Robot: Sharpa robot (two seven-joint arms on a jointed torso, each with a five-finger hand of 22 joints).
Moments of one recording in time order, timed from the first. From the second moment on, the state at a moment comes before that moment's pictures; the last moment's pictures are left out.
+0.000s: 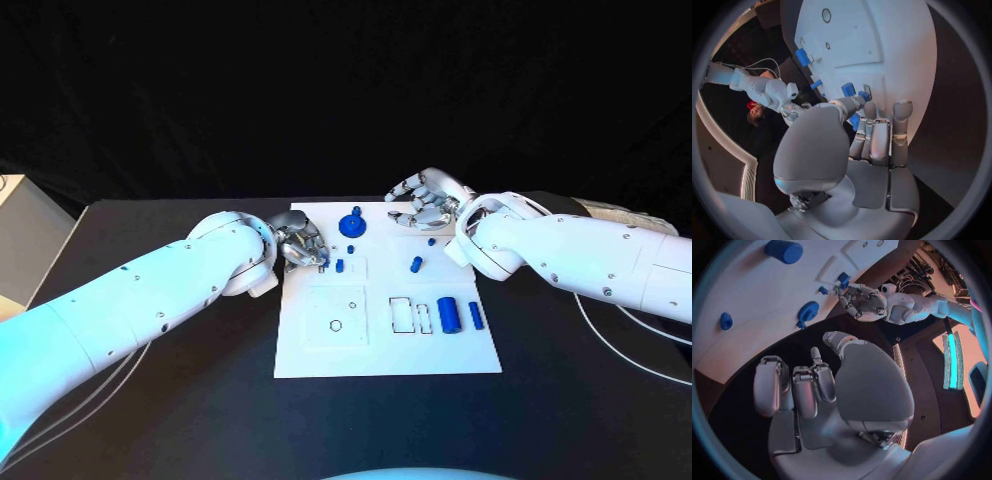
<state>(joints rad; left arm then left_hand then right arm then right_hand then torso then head) 1.17 -0.44 0.12 1.13 -1.14 0.02 -0.24 1.42 -0.16 0.64 0.10 0.26 0.89 0.13 0.42 0.32 0.90 0.05 1.08 0.48 1.38 -0.01 1.44 1.24 0.17 1.13 0.10 1.06 0.99 1.28 -0.81 -0.11 1.35 -0.96 -0.47 0.07 1.36 -0.24 0.47 0.21 0.44 0.90 0.18 0.11 0.29 1.42 0.09 1.43 1.31 1.46 0.00 1.57 1.31 0.07 1.47 0.09 1.31 1.31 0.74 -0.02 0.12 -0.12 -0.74</state>
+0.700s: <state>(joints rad) 1.15 -0.52 0.12 1.21 -1.06 -0.08 -0.21 1.37 -0.17 0.63 0.08 0.26 0.93 0.11 0.52 0.32 0.92 0.03 1.10 0.49 1.39 -0.03 1.46 1.27 0.16 1.14 0.08 1.08 1.02 1.28 -0.82 -0.11 1.35 -0.96 -0.47 0.07 1.36 -0.24 0.47 0.21 0.44 0.90 0.18 0.11 0.29 1.42 0.09 1.43 1.31 1.46 0.00 1.57 1.31 0.07 1.47 0.09 1.31 1.31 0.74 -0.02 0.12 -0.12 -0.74</state>
